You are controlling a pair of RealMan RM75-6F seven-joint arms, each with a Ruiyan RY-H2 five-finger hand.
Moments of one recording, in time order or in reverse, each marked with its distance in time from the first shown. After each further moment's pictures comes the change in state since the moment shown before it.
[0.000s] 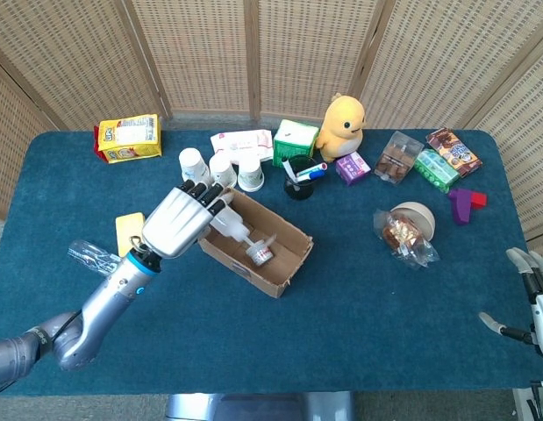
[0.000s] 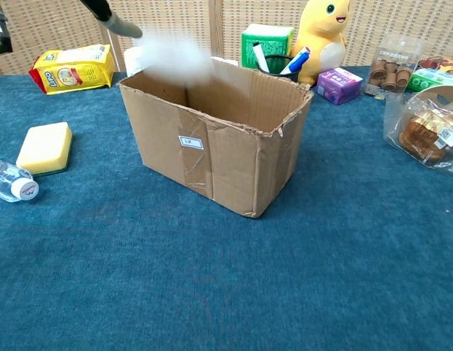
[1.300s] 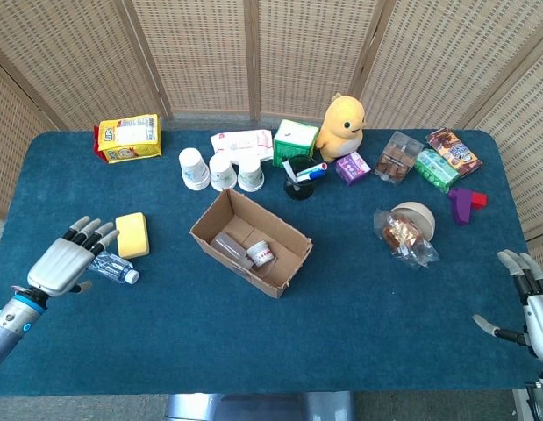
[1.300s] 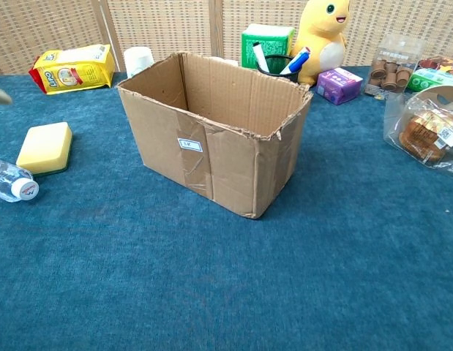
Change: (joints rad) left arm 0.296 0.173 0.379 0.370 0.117 0.020 -0.517; right arm 0.005 -0.006 -0.013 -0.007 -0.013 -0.012 -0.013
